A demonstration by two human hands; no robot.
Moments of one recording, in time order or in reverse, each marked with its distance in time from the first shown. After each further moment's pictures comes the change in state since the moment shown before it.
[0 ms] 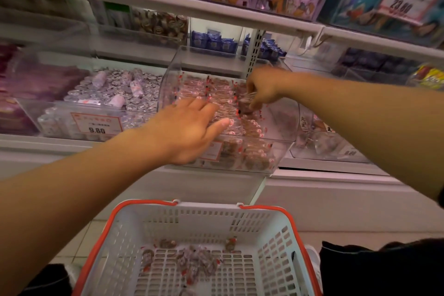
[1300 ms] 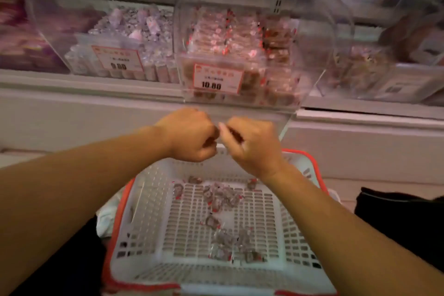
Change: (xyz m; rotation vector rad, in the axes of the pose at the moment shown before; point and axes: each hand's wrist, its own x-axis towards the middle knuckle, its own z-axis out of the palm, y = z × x) left_hand -0.070 -0.013 0.095 0.157 -0.142 0.317; right_hand -0.153 -0.143 0.180 0.680 0.803 -0.290
